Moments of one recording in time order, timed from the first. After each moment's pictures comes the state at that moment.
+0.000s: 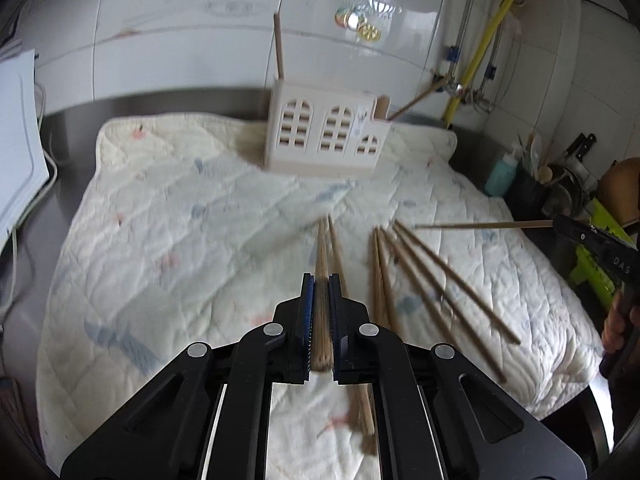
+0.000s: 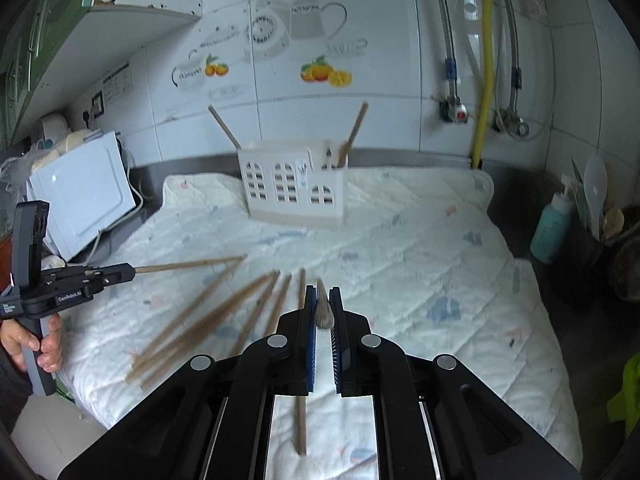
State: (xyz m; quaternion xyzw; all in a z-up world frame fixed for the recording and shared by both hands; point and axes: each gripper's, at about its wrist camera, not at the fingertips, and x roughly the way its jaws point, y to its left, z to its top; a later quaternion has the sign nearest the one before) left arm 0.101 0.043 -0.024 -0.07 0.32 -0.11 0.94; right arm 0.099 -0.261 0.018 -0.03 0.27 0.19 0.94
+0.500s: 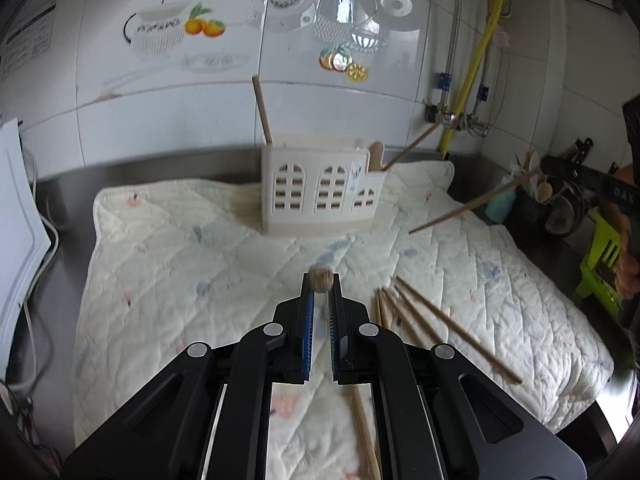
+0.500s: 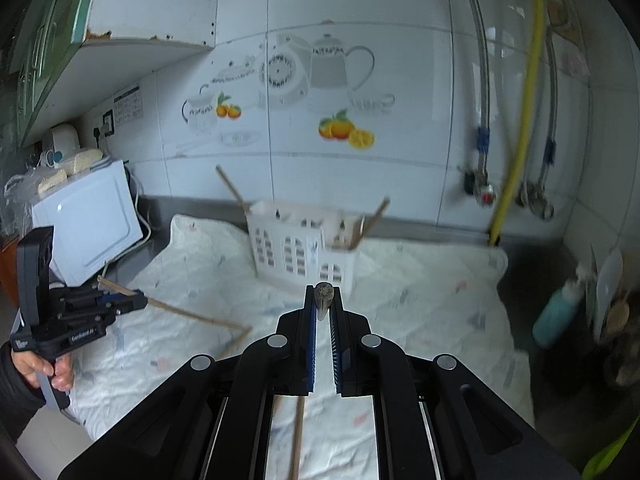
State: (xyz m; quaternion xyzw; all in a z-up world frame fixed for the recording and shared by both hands) left arm 0.135 0.039 0.027 -0.03 0.28 -0.11 0.95; right arm 0.159 -0.240 0.099 -0.05 0.23 0.22 0.94
